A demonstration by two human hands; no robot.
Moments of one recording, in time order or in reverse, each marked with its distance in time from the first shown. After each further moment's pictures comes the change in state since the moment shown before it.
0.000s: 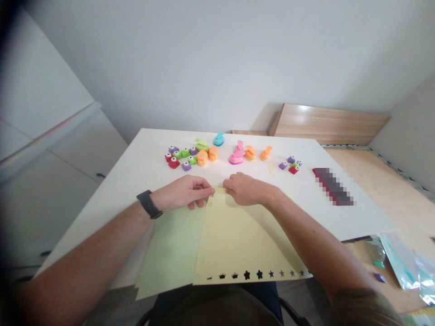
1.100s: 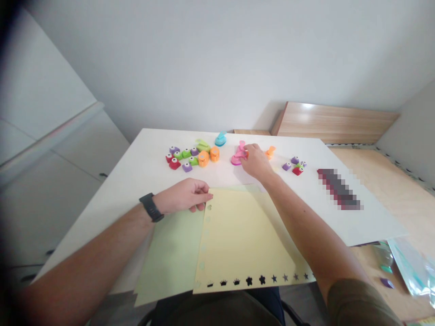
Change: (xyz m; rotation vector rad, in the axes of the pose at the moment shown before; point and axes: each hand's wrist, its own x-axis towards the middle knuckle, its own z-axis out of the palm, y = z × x) left_hand 0.008 -0.014 0.002 0.014 0.042 -0.074; right_hand 0.045 0.087 0.006 -0.018 0.698 0.492
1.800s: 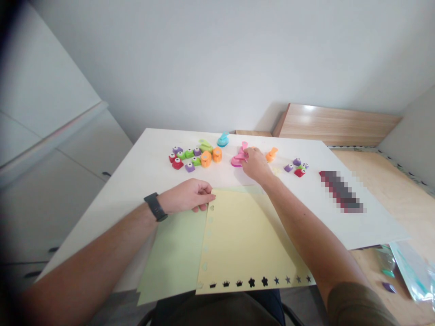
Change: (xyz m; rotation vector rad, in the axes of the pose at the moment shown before) left_hand 0.001 -0.002 0.001 0.024 -0.005 0.005; right_hand 0.000 -0.010 0.002 -0.010 -0.054 0.010
